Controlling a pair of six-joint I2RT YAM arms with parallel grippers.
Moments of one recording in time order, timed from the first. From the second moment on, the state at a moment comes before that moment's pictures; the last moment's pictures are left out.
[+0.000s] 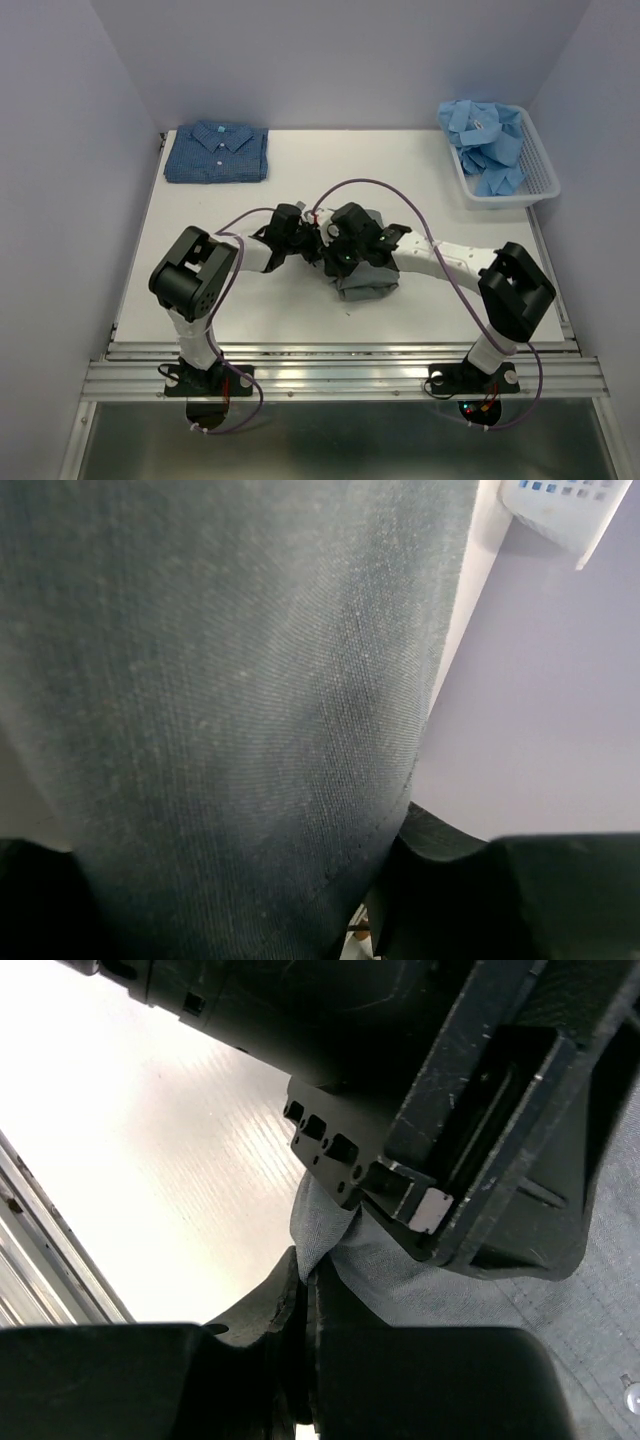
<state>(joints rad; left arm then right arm) -0.54 1.79 0.78 0.38 0.44 -1.26 0.84 1.68 1.13 -0.31 -0.25 0.05</state>
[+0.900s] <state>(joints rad) -0.49 1.75 1.13 -0.14 0.14 -0.78 0.85 1.24 1.03 -0.28 0.00 0.16</state>
